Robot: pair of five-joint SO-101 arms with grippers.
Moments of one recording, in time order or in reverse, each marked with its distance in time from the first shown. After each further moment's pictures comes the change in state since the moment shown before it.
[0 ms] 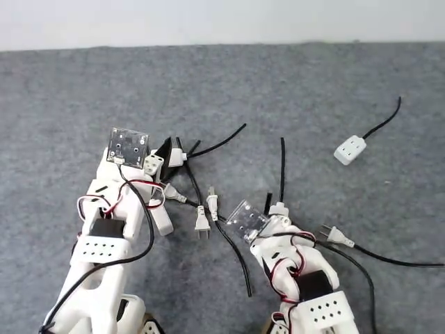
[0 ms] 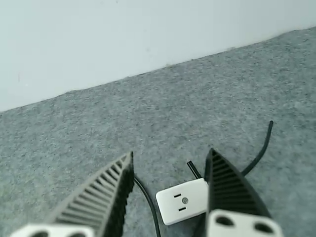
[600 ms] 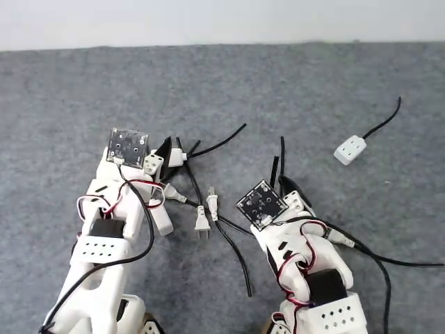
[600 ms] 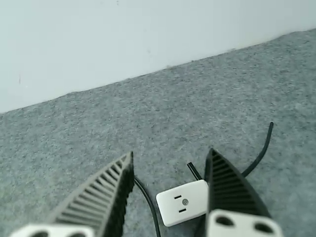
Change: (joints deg) left arm 0.0 0.0 0.0 -0.3 -0.3; right arm -0.1 -0.1 -16.0 5.1 -5.1
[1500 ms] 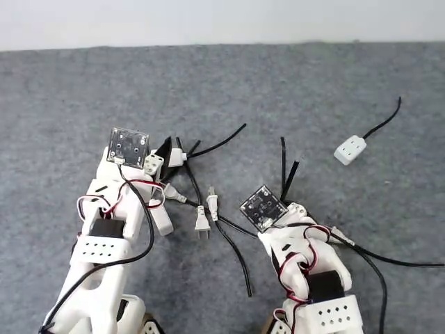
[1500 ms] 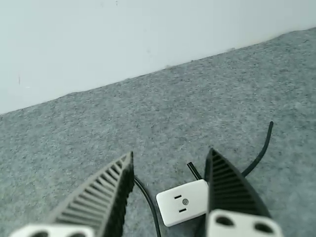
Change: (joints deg) left arm 0.0 0.0 0.0 0.0 -0.1; right arm 5.2 -1.1 8.3 -0.6 5.0
